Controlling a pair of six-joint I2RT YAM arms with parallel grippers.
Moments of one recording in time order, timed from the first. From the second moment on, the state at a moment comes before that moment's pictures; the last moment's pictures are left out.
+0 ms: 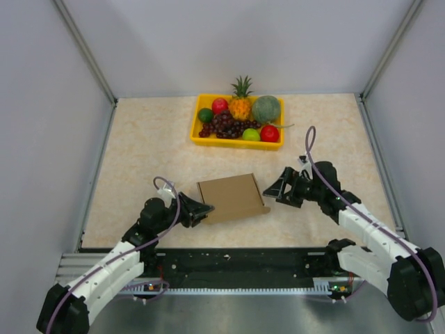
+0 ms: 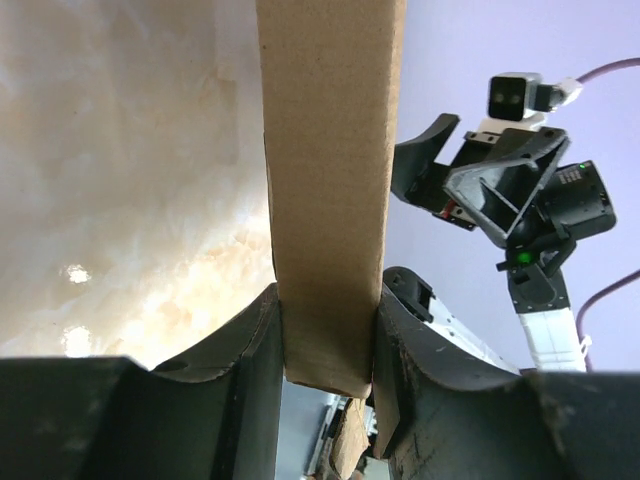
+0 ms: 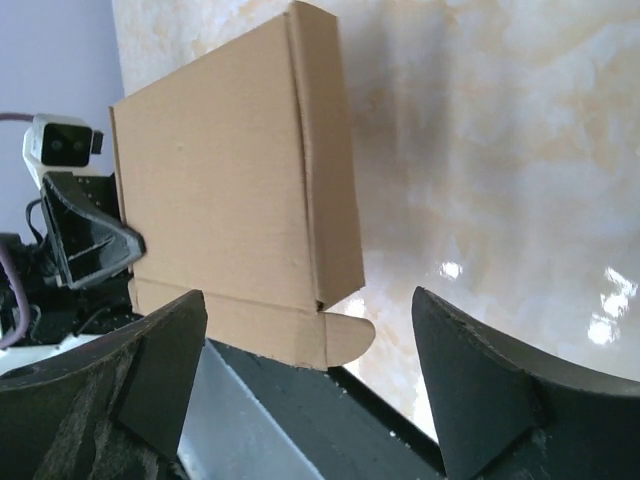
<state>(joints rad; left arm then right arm) -0.51 0.56 0.05 0.21 0.41 -1.41 0.36 0.95 0.46 -0.12 -0.52 0.78</state>
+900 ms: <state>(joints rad) -0.49 0.57 0.28 -0.06 0.39 -1.75 0.77 0.78 0.74 -0.25 -0.16 -0.06</state>
